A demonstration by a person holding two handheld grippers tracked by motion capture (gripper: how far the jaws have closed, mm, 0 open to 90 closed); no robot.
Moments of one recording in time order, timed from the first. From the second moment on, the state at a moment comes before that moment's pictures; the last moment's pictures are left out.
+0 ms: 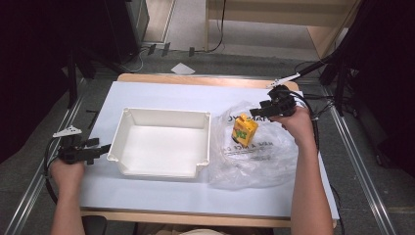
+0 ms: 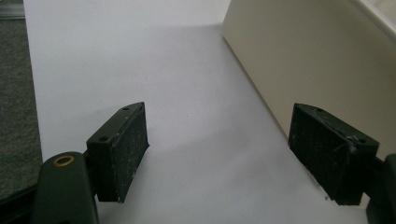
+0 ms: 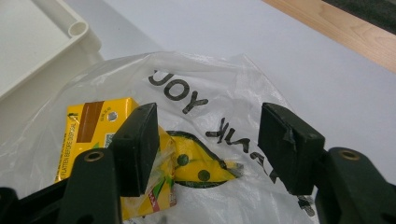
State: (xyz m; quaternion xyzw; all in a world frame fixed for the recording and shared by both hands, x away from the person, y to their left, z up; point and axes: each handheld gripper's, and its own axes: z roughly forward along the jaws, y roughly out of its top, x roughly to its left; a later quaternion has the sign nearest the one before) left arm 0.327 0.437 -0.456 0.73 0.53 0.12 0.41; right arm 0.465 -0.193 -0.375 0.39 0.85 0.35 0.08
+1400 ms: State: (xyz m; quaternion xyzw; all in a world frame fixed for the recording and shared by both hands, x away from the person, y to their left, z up) left arm 0.340 0.431 -0.456 0.73 0.53 0.11 0.42; right arm 0.451 -0.190 -0.368 0.38 0.85 0.36 0.07
